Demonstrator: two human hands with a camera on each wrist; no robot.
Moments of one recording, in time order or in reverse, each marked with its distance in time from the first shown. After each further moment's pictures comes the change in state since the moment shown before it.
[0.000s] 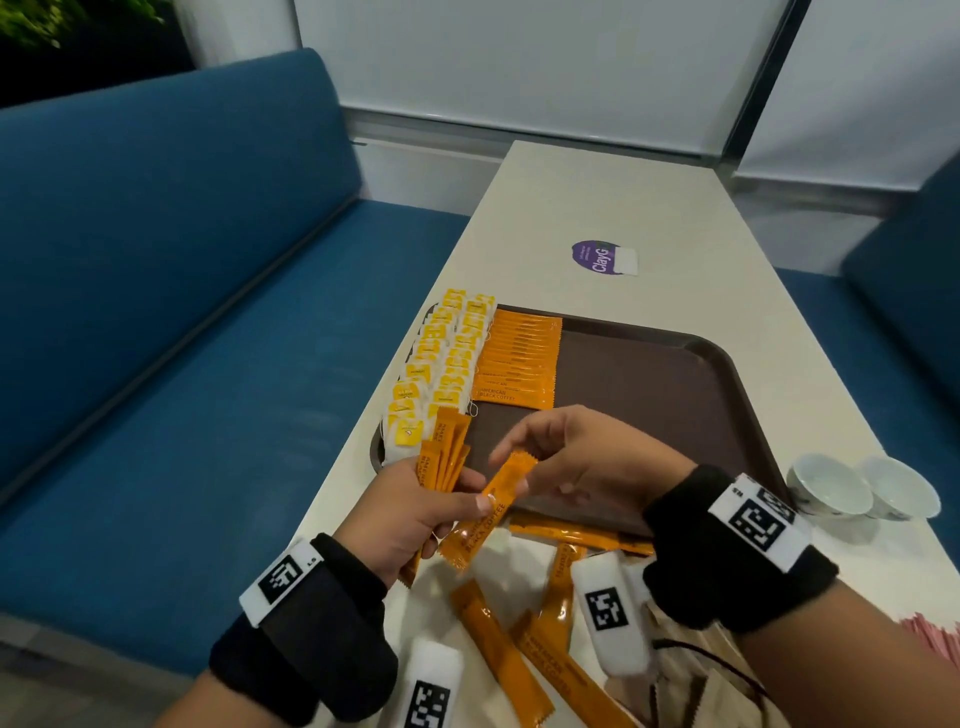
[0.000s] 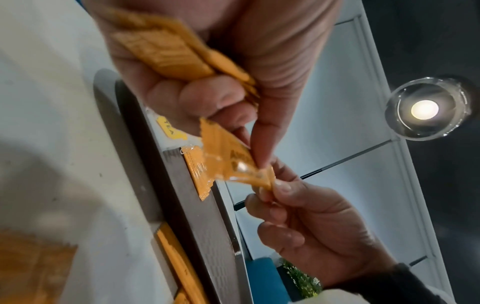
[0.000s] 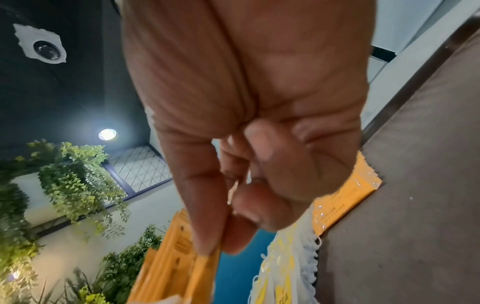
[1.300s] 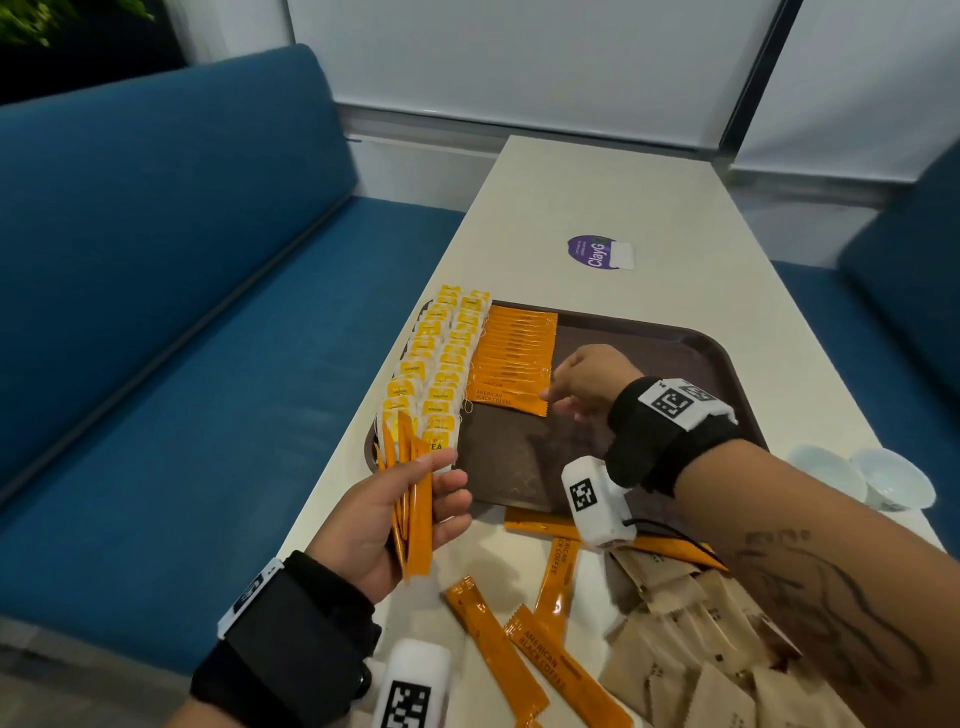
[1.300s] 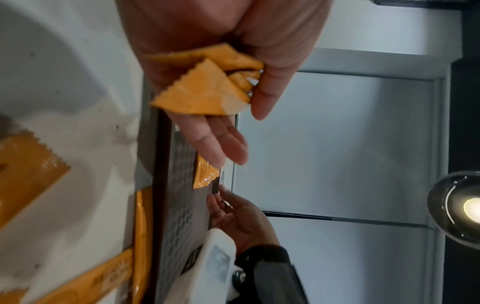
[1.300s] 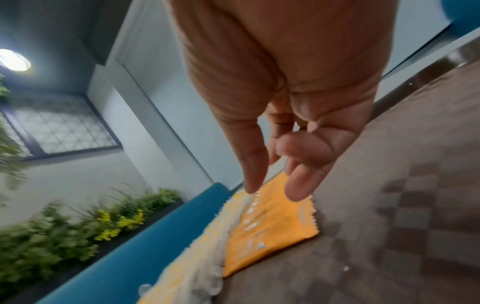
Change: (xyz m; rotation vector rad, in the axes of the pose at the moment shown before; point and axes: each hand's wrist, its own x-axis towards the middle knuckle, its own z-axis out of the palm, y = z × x) left_hand -0.006 -0.002 -0.003 -0.662 -0.016 -0.160; right_hand 0.066 0.007 -0.056 -0.142 0.442 0.445
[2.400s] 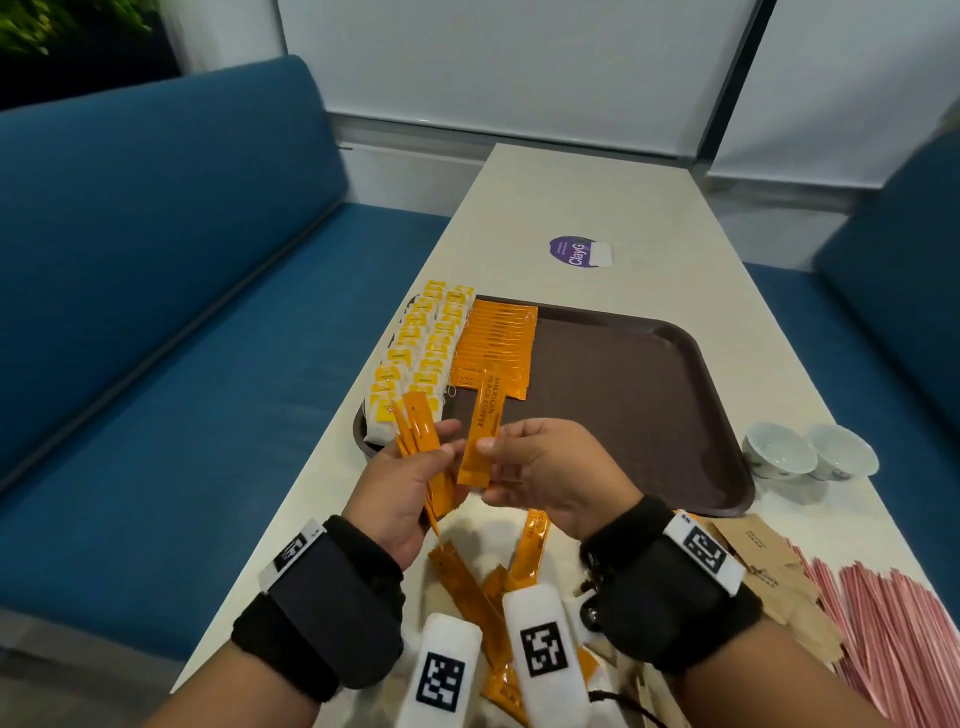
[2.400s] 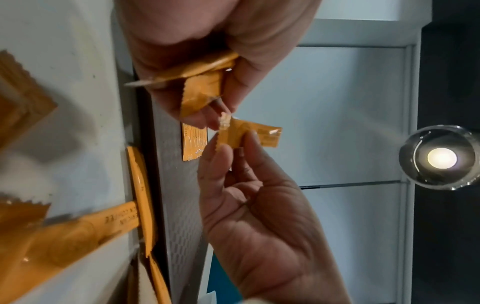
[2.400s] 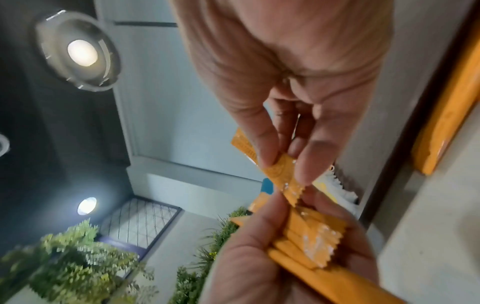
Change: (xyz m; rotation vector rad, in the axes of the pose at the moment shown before) left_hand -0.007 -0.021 0.029 0.167 0.078 0.186; right_hand -0.121 0.042 0.058 0.774 -0.238 -0.204
